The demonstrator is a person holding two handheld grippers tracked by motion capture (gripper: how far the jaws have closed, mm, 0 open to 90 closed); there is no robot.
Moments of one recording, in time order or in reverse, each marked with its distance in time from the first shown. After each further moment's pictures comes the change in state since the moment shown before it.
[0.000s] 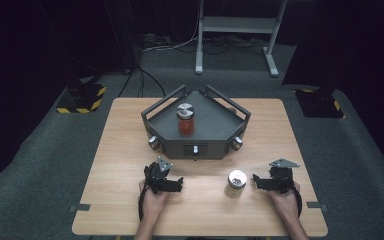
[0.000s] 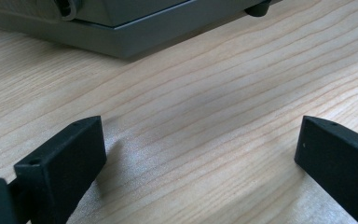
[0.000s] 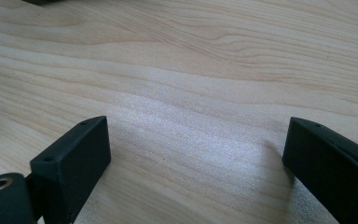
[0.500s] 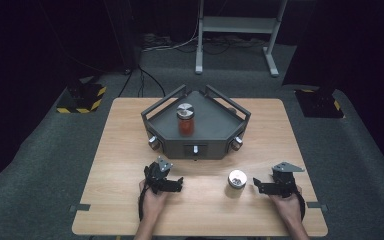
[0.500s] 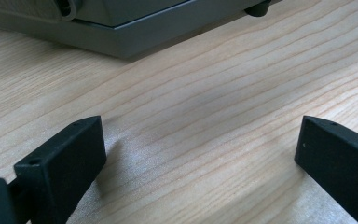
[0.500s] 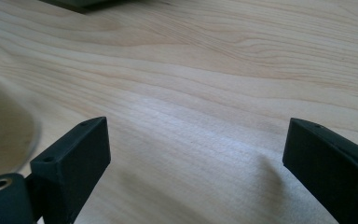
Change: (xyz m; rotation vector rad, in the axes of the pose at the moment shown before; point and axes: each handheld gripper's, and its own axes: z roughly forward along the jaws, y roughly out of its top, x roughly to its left) left arm 0.000 0.000 0.000 0.000 0.000 0.000; right arm -0.010 -0.015 -0.019 -0.052 0.094 0.003
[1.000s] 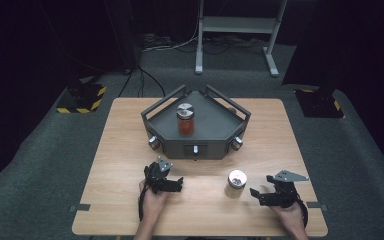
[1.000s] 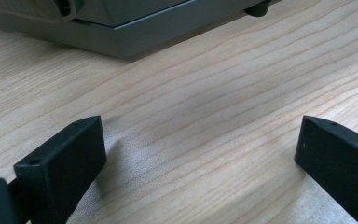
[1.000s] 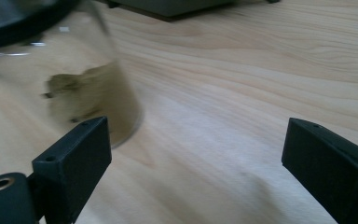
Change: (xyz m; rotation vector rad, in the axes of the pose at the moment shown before) left arm 0.000 0.000 0.000 0.000 0.000 0.000; right arm -0.003 -0.014 -0.021 -0.042 0.193 -0.051
